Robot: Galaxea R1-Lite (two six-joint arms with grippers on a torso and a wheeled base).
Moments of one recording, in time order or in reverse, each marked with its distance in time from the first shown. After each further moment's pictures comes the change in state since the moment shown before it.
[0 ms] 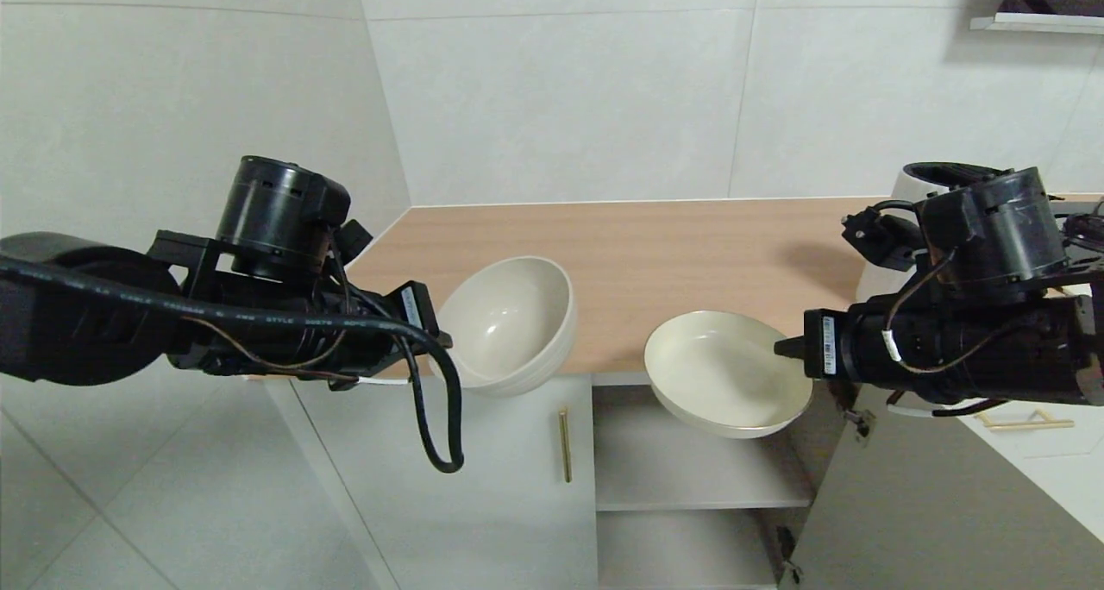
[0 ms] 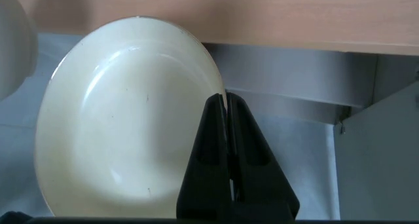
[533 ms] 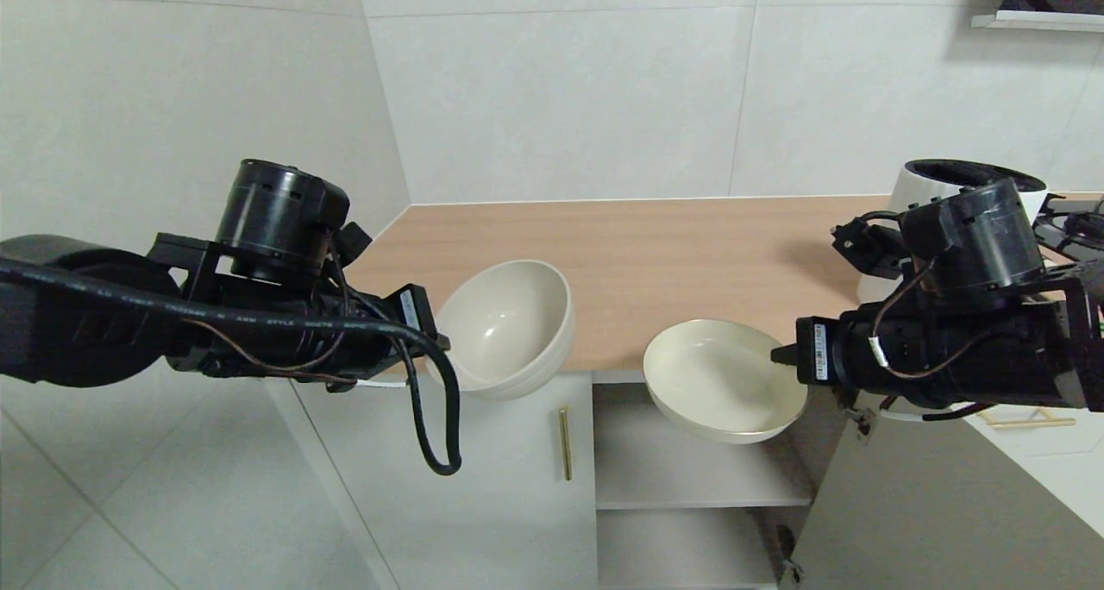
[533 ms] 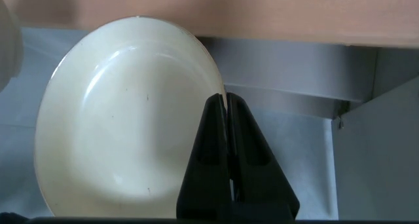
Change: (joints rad) left arm 0.001 0.002 0.006 0.000 0.000 0.012; right arm 0.000 0.026 0.002 -0.001 -0.001 0.000
